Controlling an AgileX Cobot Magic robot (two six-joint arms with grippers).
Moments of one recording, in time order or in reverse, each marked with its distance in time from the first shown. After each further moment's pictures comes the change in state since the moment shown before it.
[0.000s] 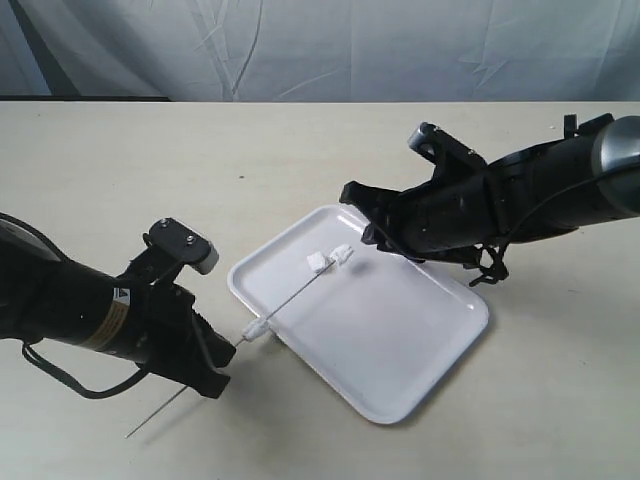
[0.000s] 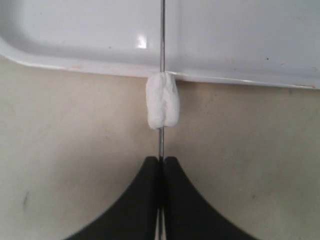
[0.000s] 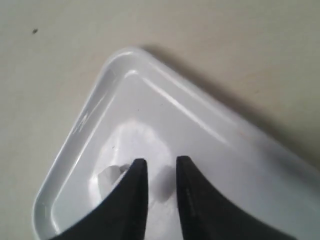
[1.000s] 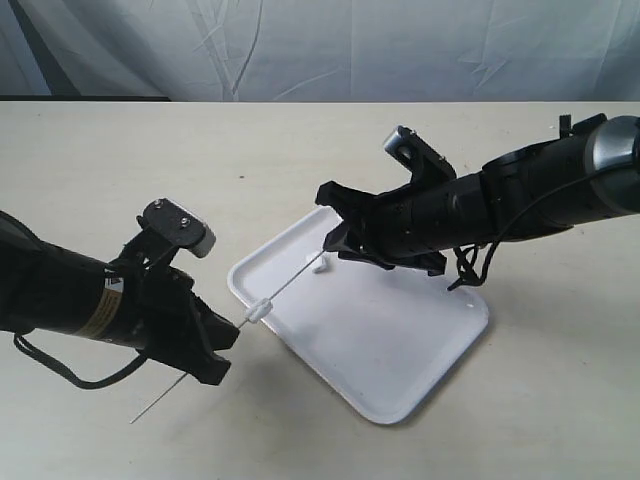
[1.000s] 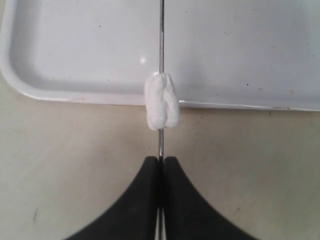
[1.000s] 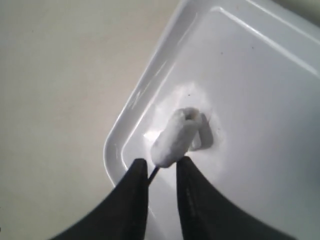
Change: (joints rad) left arm 0.000 -0.069 -0.003 0.003 -0.007 -0.005; right arm -0.002 0.017 -0.015 0.000 0.245 -0.004
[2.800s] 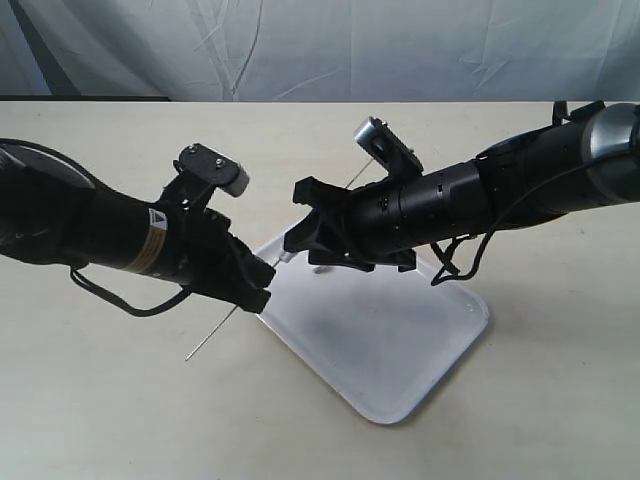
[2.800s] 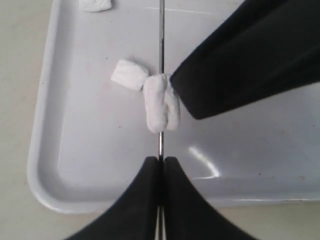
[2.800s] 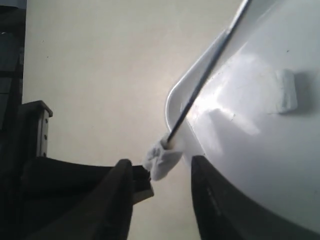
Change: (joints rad) left arm 0.000 0.108 -0.211 0.000 -0.023 -0.017; right arm 0.000 0.000 -0.042 -0.103 0.220 0.017
